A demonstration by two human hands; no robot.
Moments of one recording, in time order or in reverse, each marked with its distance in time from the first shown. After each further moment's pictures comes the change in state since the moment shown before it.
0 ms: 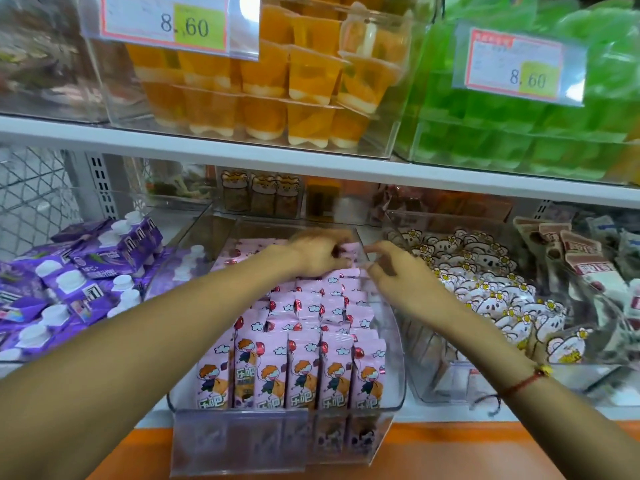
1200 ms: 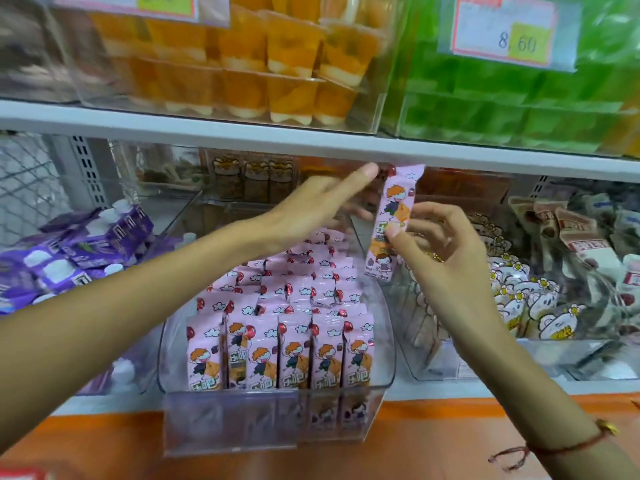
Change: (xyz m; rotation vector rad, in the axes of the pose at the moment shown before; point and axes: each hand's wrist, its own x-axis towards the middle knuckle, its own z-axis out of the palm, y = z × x) left_hand -0.041 0.044 -0.037 -0.921 0.193 0.163; right_hand -0.055 -0.018 -0.016 0.850 0.490 -0.147
